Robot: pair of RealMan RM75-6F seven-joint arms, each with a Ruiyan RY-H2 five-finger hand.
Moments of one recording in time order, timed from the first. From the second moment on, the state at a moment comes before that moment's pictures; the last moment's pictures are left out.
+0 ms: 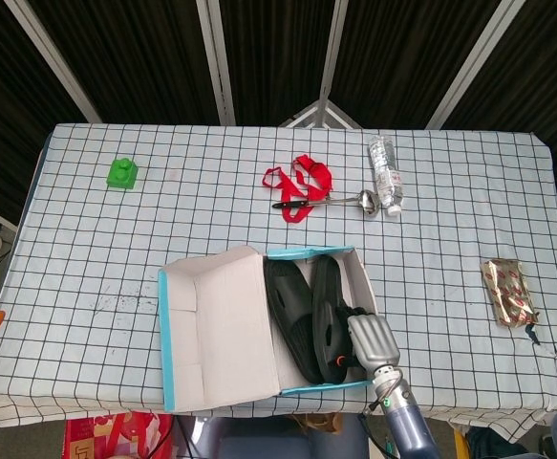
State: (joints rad) left arm -0.04 -1.19 -0.13 -1.49 1.54 1.71 0.05; right arm 0.58 -1.59 -0.04 -1.98 -0.84 1.42 -0.59
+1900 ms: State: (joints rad) left arm -0.04 -1.17 -0.12 -1.50 1.54 1.70 0.05; right arm 0.69 -1.05 0.12 -2.35 -0.57 1.11 -0.57
